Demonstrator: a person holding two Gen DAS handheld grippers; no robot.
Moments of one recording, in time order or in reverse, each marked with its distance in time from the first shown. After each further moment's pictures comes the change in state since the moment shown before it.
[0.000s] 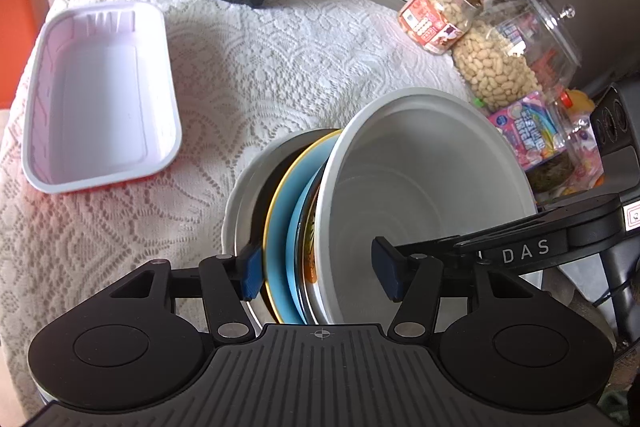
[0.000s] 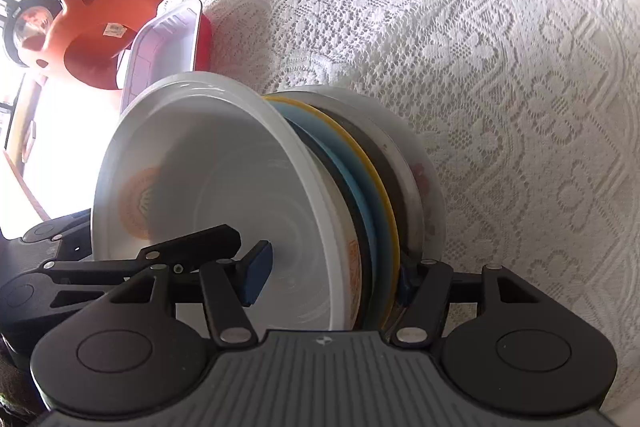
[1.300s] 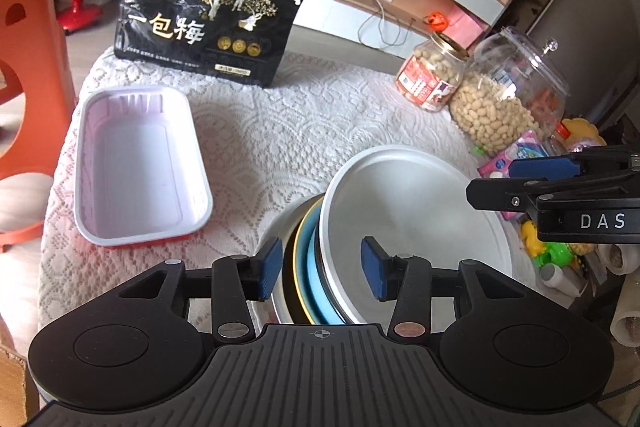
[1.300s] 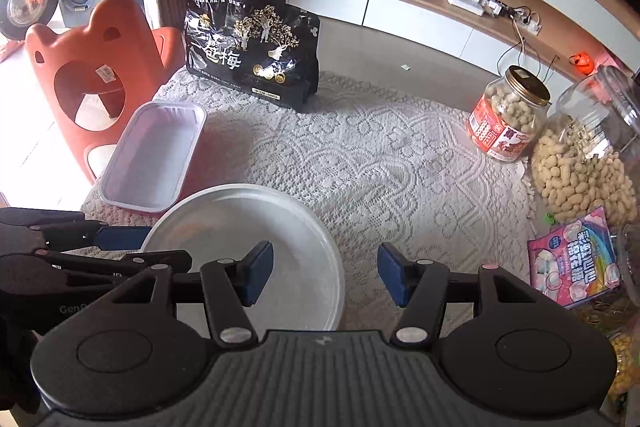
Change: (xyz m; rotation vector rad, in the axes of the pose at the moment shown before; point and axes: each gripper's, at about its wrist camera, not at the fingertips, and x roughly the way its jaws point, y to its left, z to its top) left arm -0.043 -0.011 -0.008 0.081 -0.220 0.066; right arm -0.091 0.066 -0.024 -0.286 -0.430 -0.361
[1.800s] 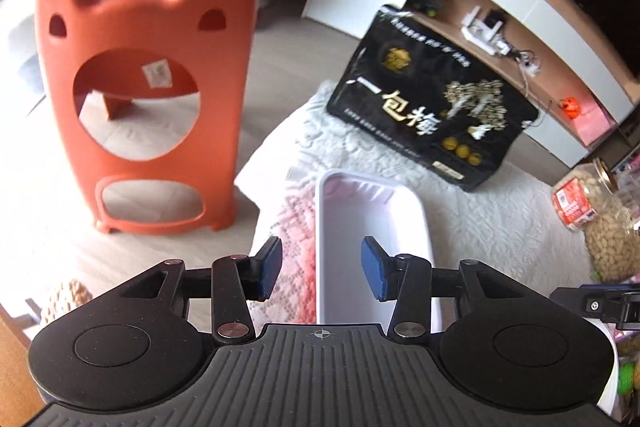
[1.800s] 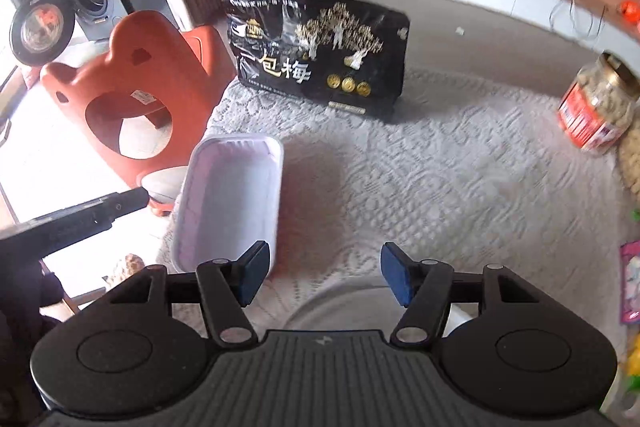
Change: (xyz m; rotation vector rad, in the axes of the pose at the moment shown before) left arm -0.022 0.155 0.070 -0.319 -0.074 0.314; right arm 0.066 0.057 0.090 0.151 0.156 0.199
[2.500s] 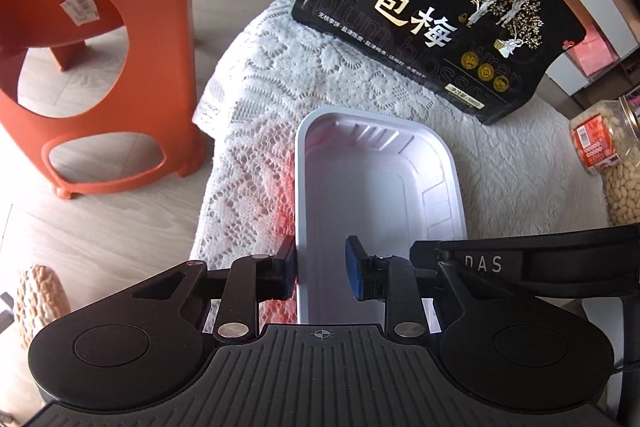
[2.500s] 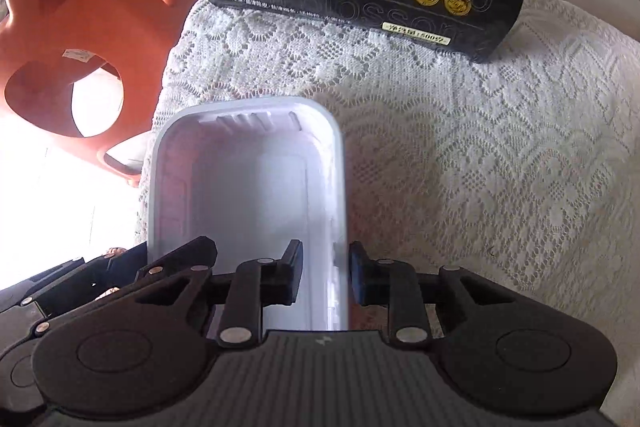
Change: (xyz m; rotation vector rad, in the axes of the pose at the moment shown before) left arm 0.095 -0.023 0.006 0.078 0.252 -0.037; right arm 0.163 0.045 0.046 0.052 0.264 -0.061
